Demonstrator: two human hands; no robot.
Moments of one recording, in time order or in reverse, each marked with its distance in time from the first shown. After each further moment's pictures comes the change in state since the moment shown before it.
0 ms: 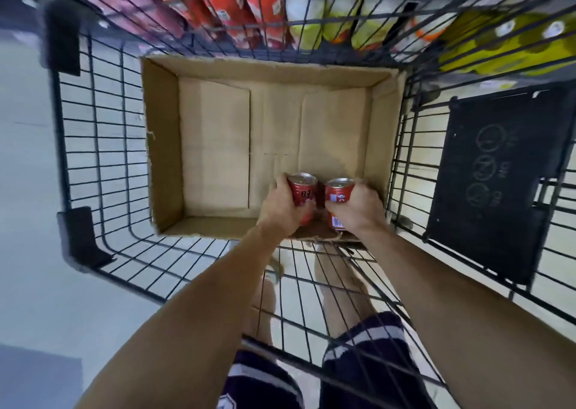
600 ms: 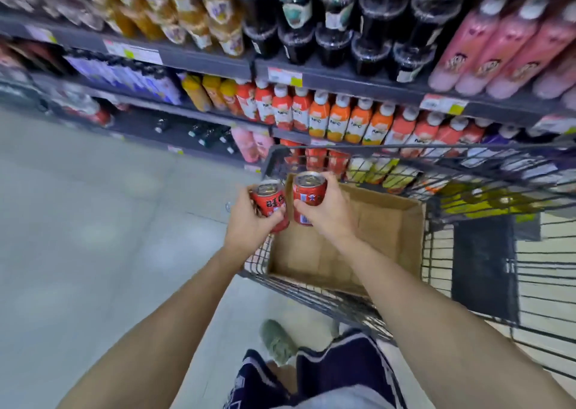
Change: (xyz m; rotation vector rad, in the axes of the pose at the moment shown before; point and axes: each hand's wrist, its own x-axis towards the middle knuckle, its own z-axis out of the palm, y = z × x) left_hand -0.182 -0.058 -0.299 -0.455 0.528 0.392; right_hand -0.254 -0.252 -0.025 0.278 0.218 -0.686
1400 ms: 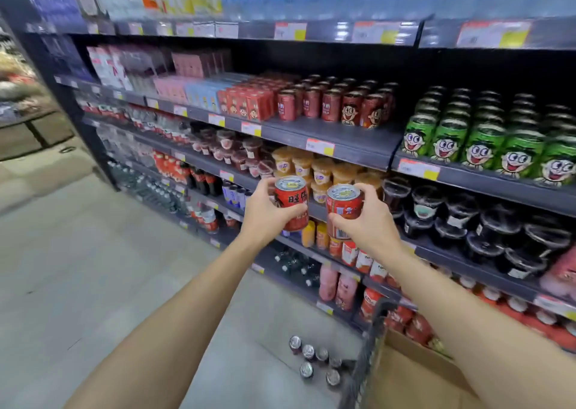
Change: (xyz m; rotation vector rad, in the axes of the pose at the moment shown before) left_hand 0.043 0.126 -0.341 -0.128 0.385 0.304; right_hand 0.000 -0.325 0.054 -0.077 0.087 -0.586
